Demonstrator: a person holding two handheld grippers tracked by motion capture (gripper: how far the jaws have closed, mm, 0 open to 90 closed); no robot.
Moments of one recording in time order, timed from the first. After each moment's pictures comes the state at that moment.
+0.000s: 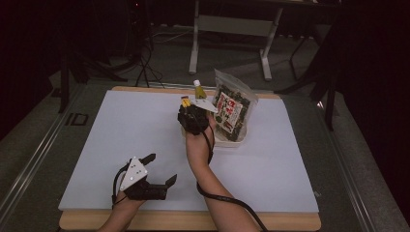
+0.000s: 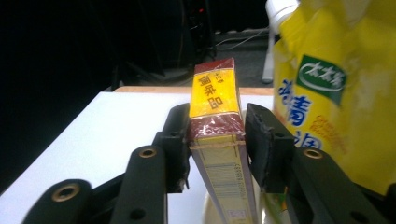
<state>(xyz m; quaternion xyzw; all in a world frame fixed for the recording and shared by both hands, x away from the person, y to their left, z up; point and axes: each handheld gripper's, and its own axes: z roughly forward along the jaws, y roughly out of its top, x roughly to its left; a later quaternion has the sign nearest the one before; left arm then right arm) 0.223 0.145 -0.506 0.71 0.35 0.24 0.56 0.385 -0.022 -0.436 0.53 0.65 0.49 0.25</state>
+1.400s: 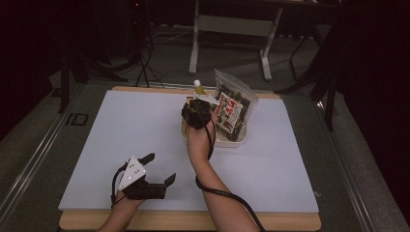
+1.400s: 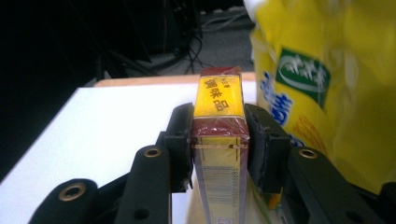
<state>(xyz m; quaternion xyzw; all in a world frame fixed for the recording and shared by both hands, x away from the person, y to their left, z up) 0.223 0.148 -0.506 0.71 0.35 0.23 0.57 0.407 -0.027 -0.439 0.58 0.64 0.44 0.23</state>
